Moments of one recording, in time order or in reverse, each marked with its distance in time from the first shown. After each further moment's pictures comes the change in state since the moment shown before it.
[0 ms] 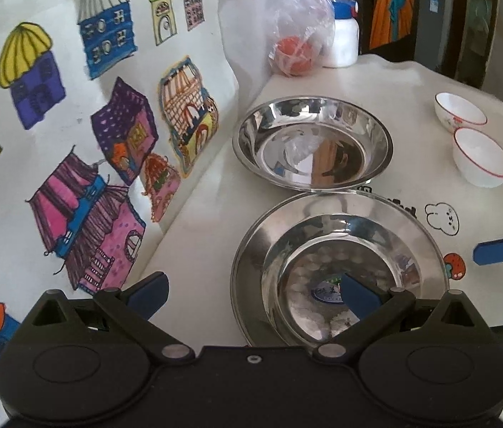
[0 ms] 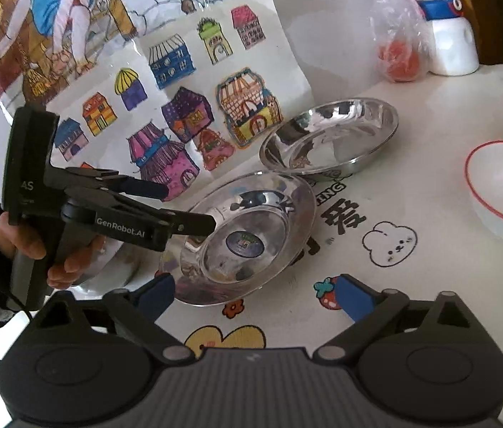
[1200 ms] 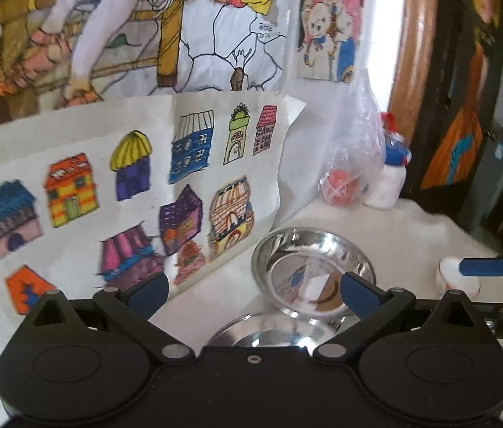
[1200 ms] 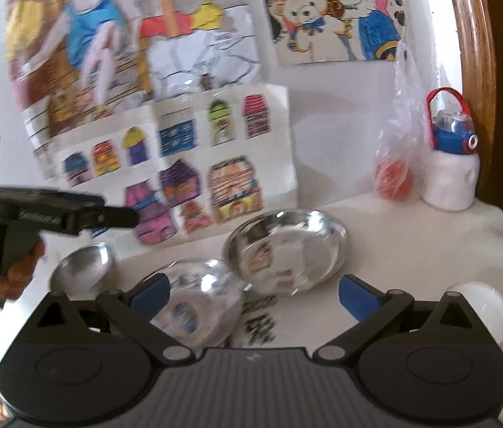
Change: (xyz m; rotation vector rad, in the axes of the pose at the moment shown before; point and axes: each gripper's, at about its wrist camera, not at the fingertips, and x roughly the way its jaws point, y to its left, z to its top) left arm -0.084 -0.023 0.022 -0.375 -0.298 0.132; right arm -0.065 -0.025 0.075 -0.326 -0.070 -0.018
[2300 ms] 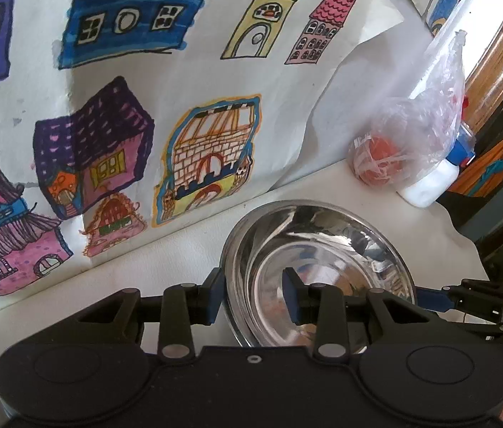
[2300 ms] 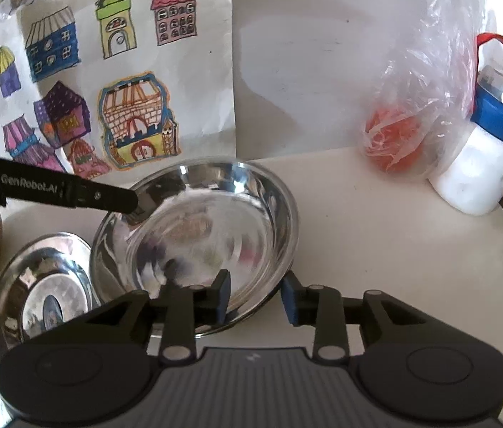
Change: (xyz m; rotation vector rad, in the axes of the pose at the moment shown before) left arm 0.160 0.000 0.020 -0.330 0.263 -0.039; right arm 0.156 -0.091 0.047 -0.110 0.338 -0.109
